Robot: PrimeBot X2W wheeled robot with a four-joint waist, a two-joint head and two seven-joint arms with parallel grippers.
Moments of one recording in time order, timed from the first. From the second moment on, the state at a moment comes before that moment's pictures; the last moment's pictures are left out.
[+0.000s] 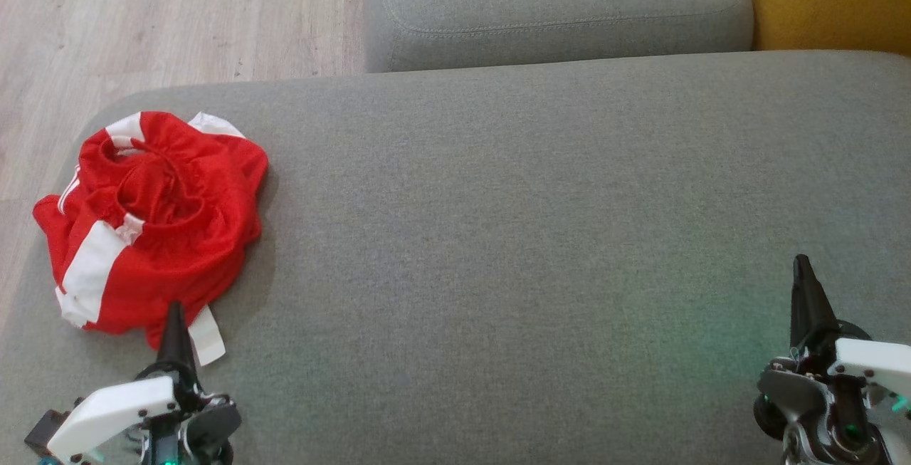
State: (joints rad) left arm -0.06 0.05 0.08 0.28 -1.60 -0.12 0.11; right arm -0.05 -0.04 -0.13 0.28 1.60 0.12 0.11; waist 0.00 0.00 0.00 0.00
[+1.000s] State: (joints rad) left arm -0.06 0.05 0.08 0.28 -1.60 -0.12 0.11; right arm -0.05 -0.04 -0.13 0.28 1.60 0.12 0.11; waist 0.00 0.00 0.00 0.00
